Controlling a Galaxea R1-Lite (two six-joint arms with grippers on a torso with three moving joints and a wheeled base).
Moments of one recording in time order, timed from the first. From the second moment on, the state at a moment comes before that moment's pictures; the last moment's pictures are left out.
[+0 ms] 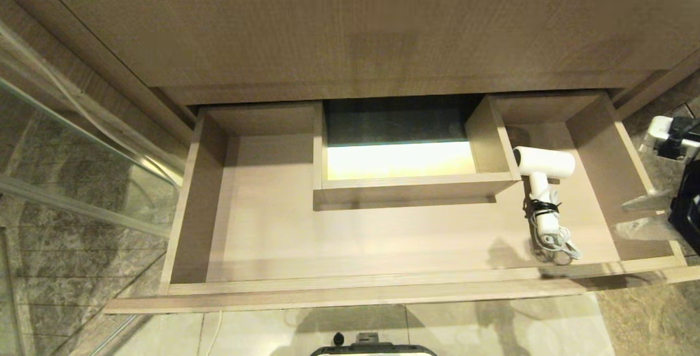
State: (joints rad) left arm 0.00 0.00 0.00 -0.01 0.00 0.00; right arm -0.12 1.40 -1.21 0.71 0.34 -0.80
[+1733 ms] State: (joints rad) left arm 0.00 0.00 0.00 -0.01 0.00 0.00; right arm -0.14 2.07 -1.46 0.07 -0.01 -0.13
